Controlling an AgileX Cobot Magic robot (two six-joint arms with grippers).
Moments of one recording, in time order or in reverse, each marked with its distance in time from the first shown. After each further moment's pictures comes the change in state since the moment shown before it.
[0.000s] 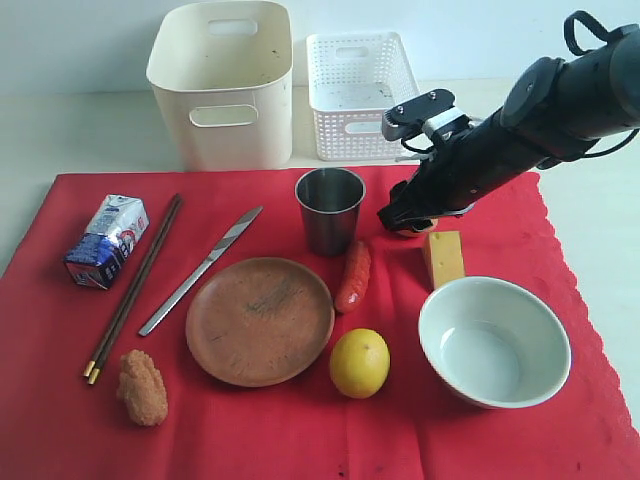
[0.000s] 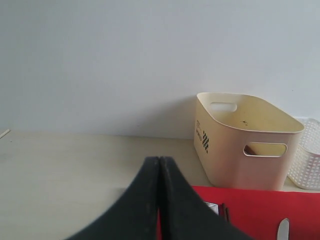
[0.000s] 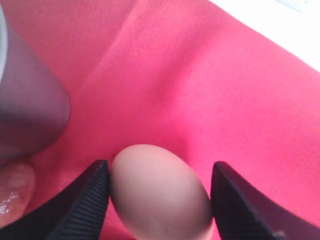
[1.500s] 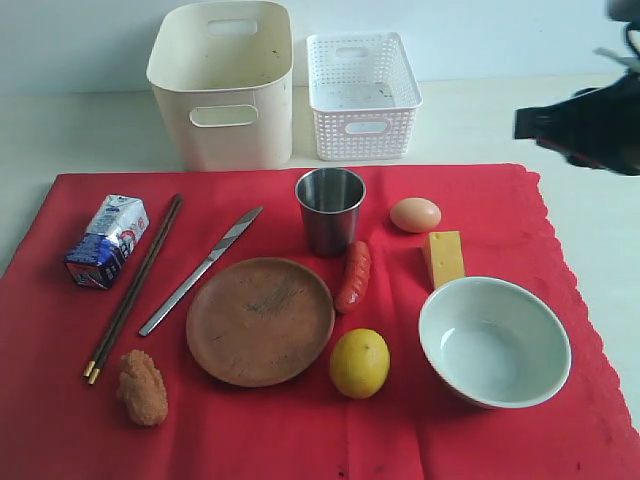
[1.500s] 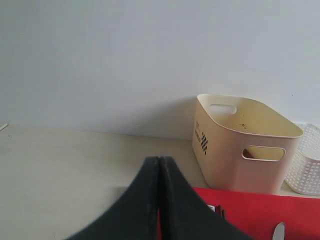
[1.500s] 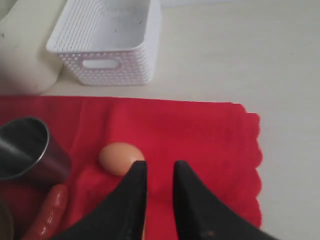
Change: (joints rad) left arm 0.000 0.003 0.000 -0.038 0.000 0.000; right arm -0.071 -0.731 0.434 -0.424 -0.167 0.806
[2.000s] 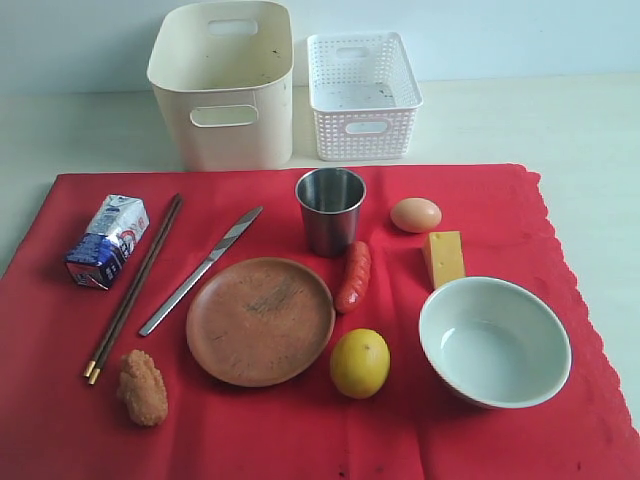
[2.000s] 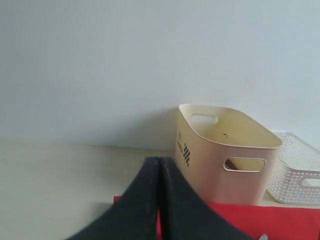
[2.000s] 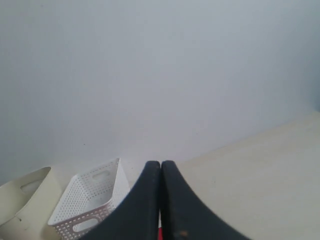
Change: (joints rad) left arm 0.000 0.147 -0.006 -0.003 -0.186 0.000; right arm -0.285 -1.036 0.517 -0.002 -0.211 0.199
